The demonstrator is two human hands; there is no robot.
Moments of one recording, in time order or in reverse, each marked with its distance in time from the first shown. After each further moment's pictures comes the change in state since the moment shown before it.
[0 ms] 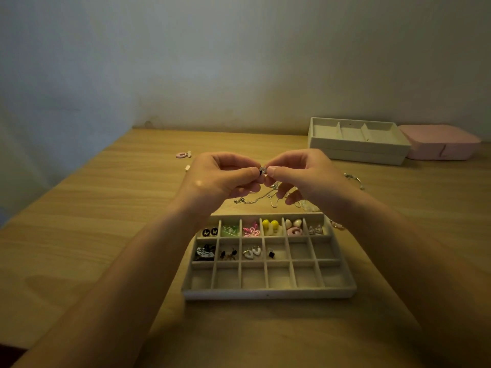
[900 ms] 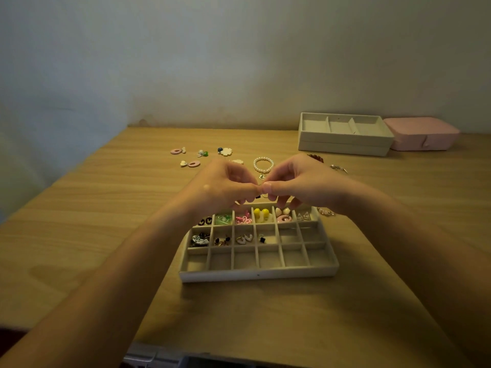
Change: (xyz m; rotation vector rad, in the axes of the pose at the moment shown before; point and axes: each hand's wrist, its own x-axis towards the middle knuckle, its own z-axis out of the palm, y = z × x) left_hand -0.011 0.003 0.012 0.443 -0.185 -0.058; right_hand -0.017 -0.003 -0.009 -0.259 -0.186 0.122
